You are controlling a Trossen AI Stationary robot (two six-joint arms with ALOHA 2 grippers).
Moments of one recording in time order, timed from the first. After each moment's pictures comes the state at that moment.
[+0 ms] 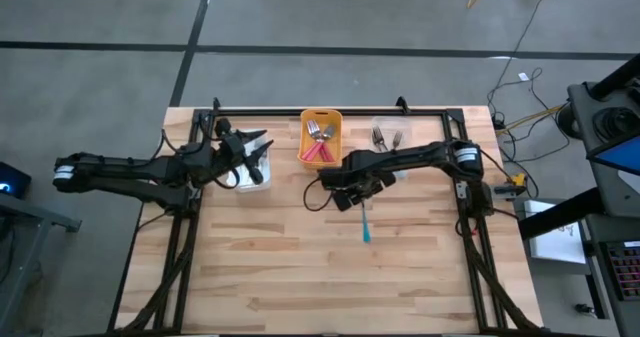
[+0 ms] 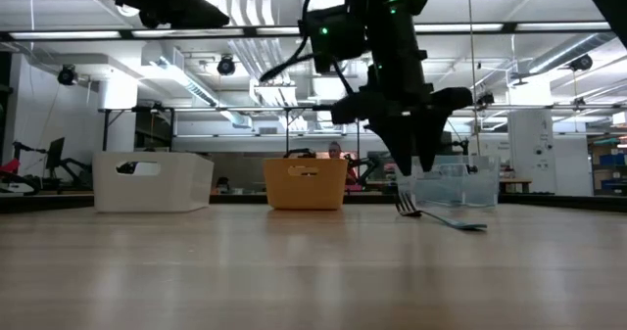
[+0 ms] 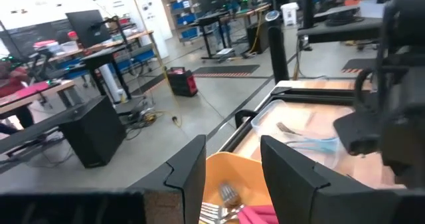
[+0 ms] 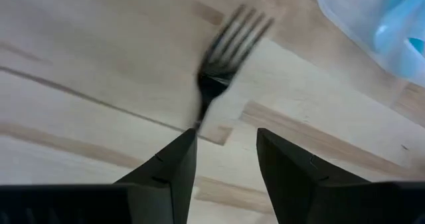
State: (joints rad) left arm 0.02 0.81 0.59 0.15 -0.62 0.18; right arm -0.07 2.02 1.60 -1.27 0.03 1.05
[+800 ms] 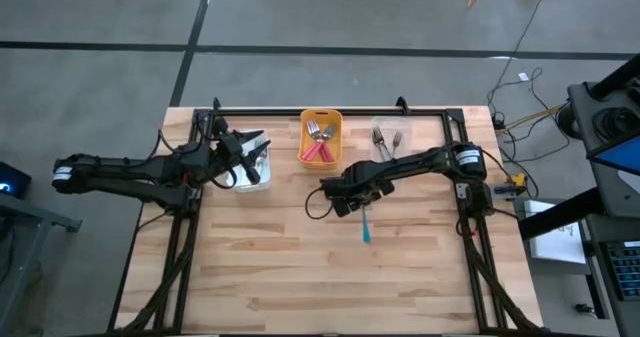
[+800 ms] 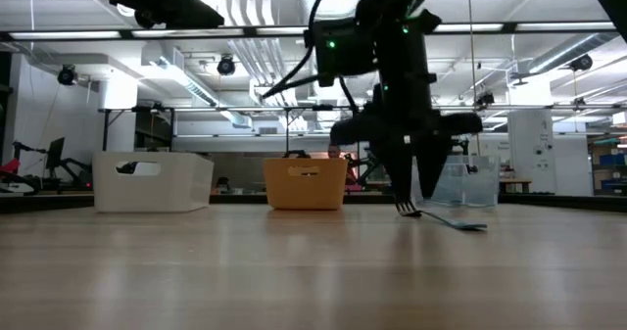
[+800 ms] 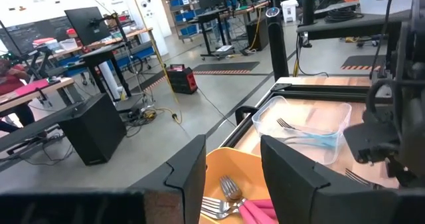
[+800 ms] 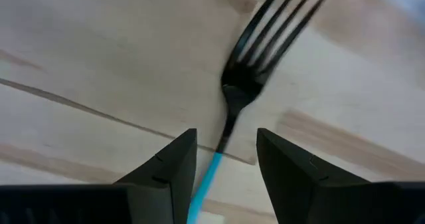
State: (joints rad) left arm 0.02 0.77 0.59 0.09 -0.62 0.17; right arm -0.02 2.01 1.47 -1.08 0.06 1.12
